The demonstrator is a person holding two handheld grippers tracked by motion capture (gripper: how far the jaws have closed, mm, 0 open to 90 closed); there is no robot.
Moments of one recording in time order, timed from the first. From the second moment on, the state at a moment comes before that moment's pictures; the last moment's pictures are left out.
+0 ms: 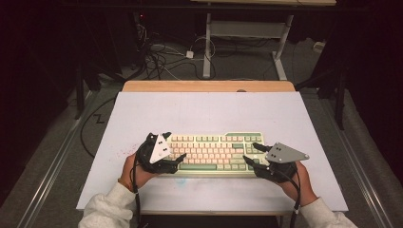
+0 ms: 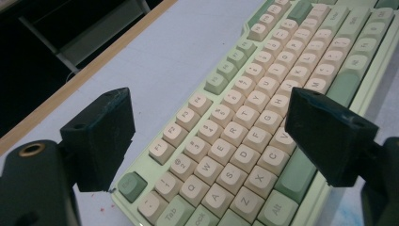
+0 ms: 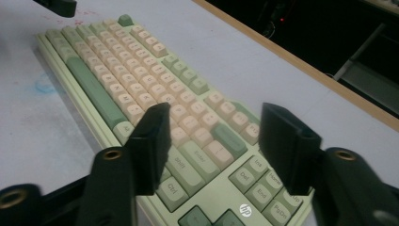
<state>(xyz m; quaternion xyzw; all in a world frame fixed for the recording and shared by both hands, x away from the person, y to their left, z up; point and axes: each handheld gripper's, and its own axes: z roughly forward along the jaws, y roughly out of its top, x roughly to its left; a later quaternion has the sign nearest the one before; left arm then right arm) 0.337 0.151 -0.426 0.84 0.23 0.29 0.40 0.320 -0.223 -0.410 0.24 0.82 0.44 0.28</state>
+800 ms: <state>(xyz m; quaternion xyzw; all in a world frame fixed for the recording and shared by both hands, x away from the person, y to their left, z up) 0.307 0.199 -0.445 0.83 0.27 0.30 0.40 0.321 -0.217 -0.416 0.25 0.82 0.44 0.28</state>
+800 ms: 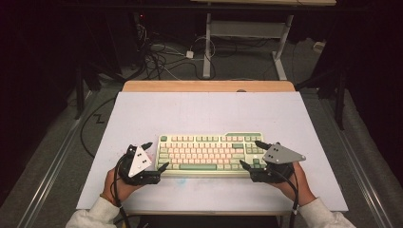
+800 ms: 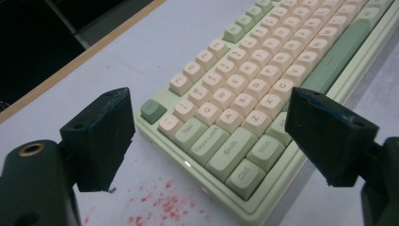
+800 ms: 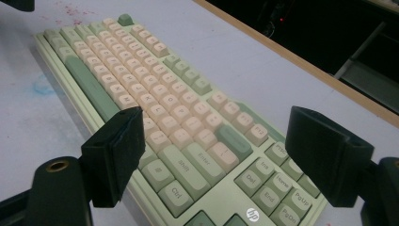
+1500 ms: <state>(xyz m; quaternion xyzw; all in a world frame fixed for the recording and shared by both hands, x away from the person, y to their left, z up) 0.293 0.213 -0.460 0.83 0.28 0.29 0.38 0.342 -0.198 -0.426 0.25 0.83 0.43 0.27</state>
